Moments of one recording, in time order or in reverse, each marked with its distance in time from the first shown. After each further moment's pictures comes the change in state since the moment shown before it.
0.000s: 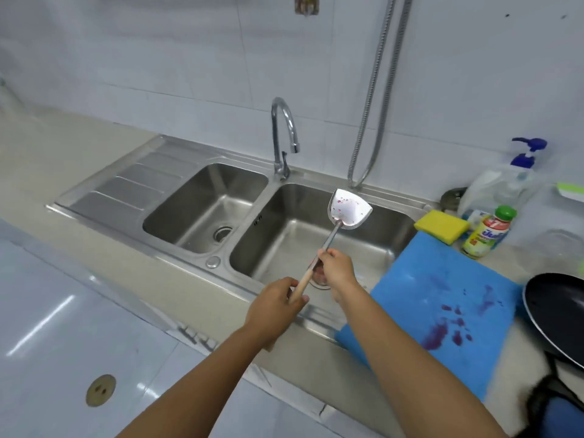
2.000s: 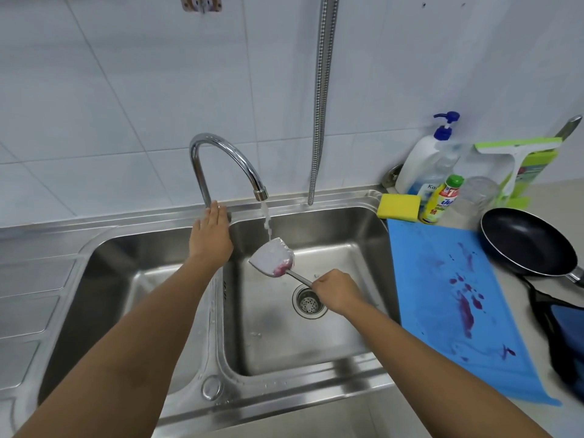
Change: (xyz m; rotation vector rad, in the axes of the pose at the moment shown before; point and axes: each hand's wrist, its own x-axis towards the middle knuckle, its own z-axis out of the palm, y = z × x) left_hand 0.366 -0.042 -0.118 0.699 0.001 0.523; right_hand 0.059 -0.035 0.070 -0.750 0.416 0.156
